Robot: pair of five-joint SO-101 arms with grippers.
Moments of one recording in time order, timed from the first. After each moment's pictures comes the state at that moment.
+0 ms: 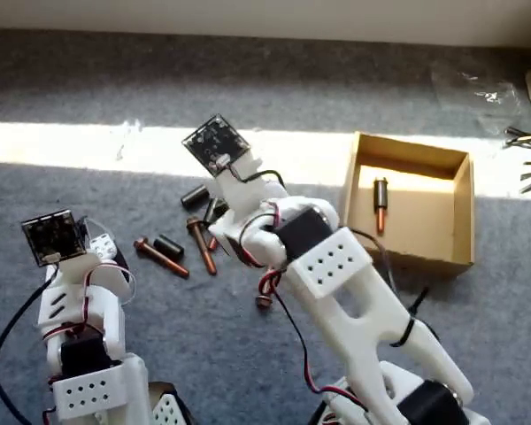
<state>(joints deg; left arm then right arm) -21.1 -95.2 90.7 37.9 7.3 -40.0 -27.3 24.7 61.1 10.0</state>
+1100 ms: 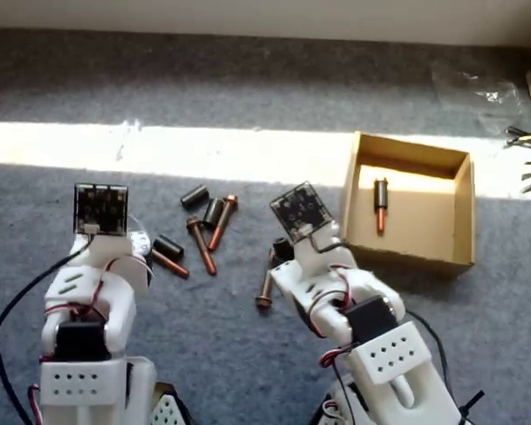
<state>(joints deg) -7.9 -80.8 72.3 51.6 -1.0 -28.6 -63.4 66.0 49.9 10.0</state>
